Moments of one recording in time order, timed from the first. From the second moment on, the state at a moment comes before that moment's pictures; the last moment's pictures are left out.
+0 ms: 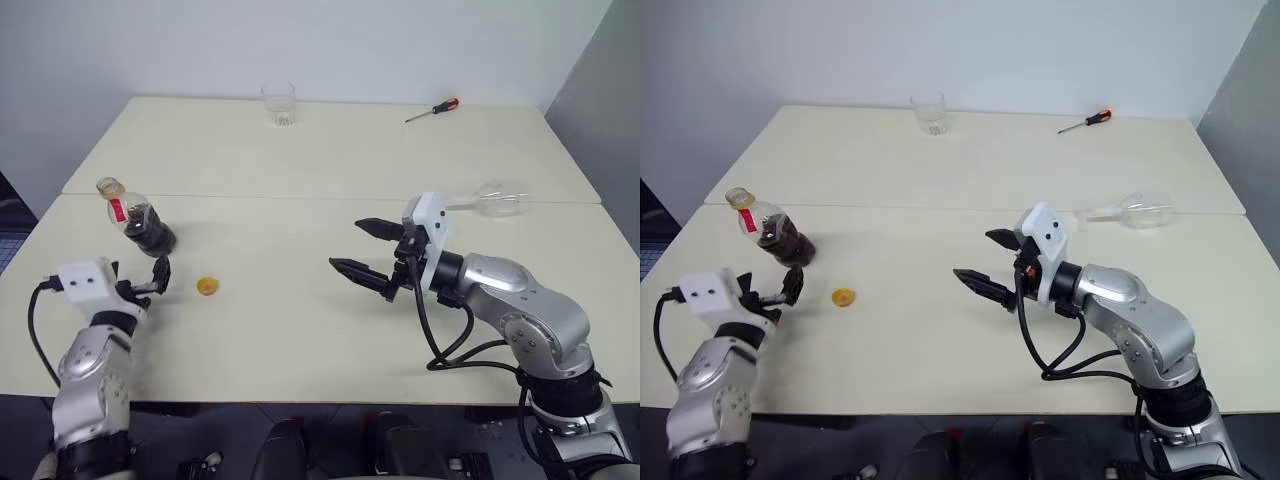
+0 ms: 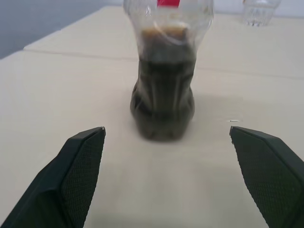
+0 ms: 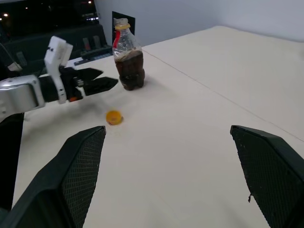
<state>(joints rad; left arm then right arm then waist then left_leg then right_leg) 0.01 0.44 0.47 -0.02 -0.43 0.23 -0.23 -0.45 -0.42 0.13 -0.51 0.59 0.79 0.53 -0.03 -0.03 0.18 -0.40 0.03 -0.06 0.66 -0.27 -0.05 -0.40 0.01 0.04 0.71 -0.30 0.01</state>
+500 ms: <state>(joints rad) 0.10 0.37 0.33 -0.43 -0.51 0.50 -0.21 -0.40 -0.42 0.04 -0.56 0.55 0.86 0.35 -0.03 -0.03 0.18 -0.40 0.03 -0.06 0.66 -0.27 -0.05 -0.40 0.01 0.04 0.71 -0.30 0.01</state>
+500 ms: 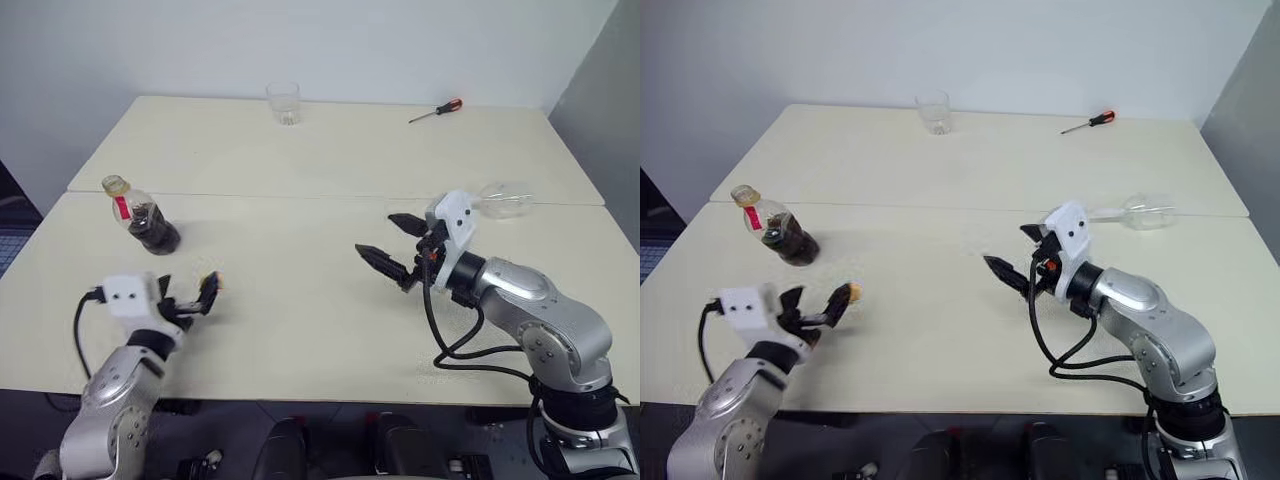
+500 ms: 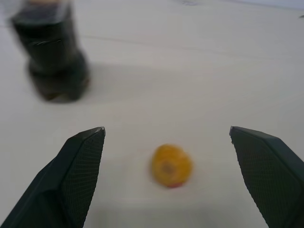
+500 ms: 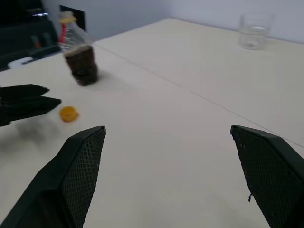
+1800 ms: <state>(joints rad) -0.28 0.50 -0.08 -0.13 -0.40 0.24 -0.89 -0.84 0.01 -0.67 0.54 0.67 0.30 -0.15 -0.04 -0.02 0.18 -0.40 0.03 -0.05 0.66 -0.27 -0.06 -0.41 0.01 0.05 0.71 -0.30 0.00</state>
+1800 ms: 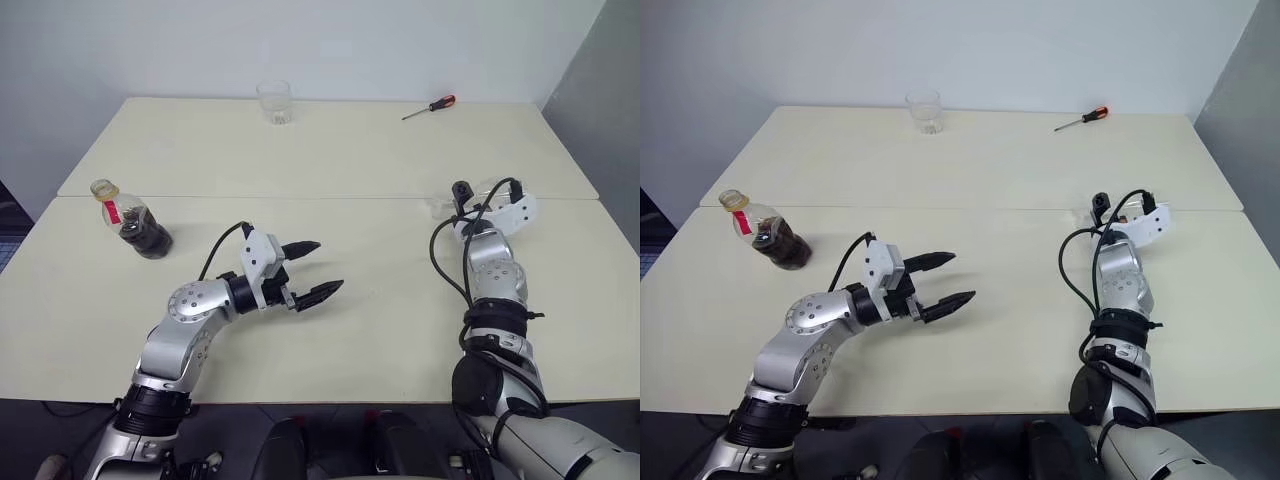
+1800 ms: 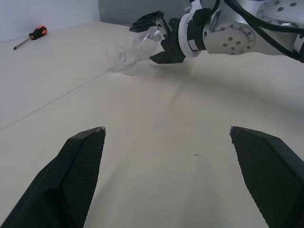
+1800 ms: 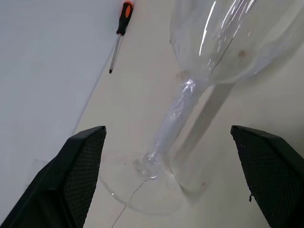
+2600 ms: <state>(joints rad) -0.31 0.51 -0.05 -0.12 -0.40 0.25 -0.89 -1.05 -0.08 -0.72 1.02 0.70 0.02 -0.06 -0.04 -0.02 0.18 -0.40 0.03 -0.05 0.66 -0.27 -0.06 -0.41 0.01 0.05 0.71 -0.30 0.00</state>
